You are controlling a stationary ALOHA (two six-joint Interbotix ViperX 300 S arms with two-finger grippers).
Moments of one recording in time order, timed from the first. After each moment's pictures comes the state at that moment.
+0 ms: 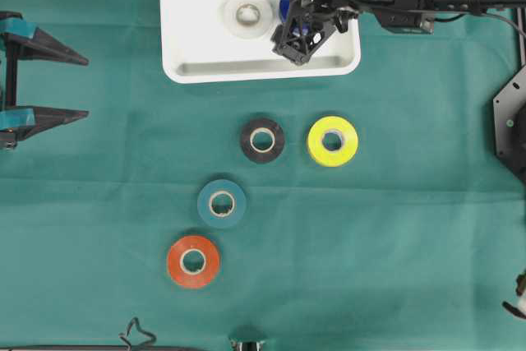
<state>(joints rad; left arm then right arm) 0.05 -0.97 1.28 -0.01 0.06 -0.03 -0.32 0.26 0.37 -0.25 0.61 0.50</state>
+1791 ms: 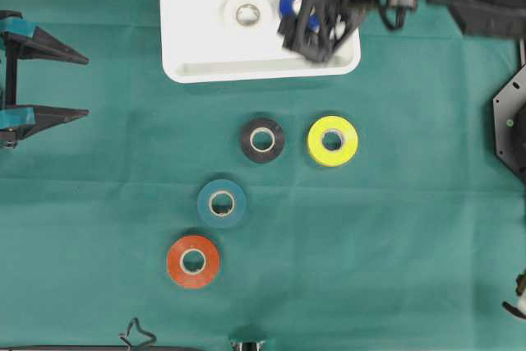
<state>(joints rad) 0.05 -0.97 1.28 -0.01 0.06 -0.02 -0.13 -0.04 0.19 -0.29 0.97 0.49</state>
